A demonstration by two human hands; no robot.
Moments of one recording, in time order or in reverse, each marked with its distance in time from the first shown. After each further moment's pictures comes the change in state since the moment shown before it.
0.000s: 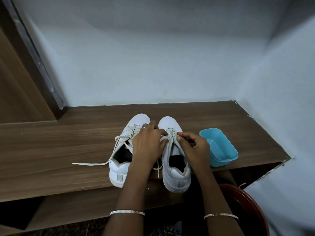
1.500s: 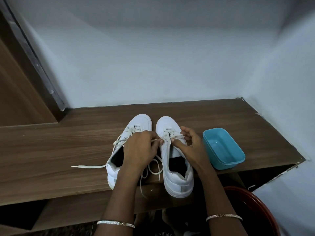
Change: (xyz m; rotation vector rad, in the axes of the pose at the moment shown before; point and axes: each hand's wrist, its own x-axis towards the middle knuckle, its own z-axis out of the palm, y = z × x) left_hand -0.003 -0.020 0.000 -0.135 0.015 -0.060; right_hand 0.020 0.013 0.011 0.040 -0.206 0.221
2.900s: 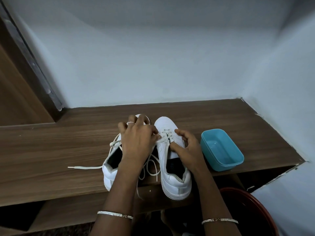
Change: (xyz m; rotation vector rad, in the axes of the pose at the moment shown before) left_hand 0.018 0.012 -0.001 0.365 0.121 0.007; right_hand -0.005 -0.003 0.002 -0.002 0.002 -0.024
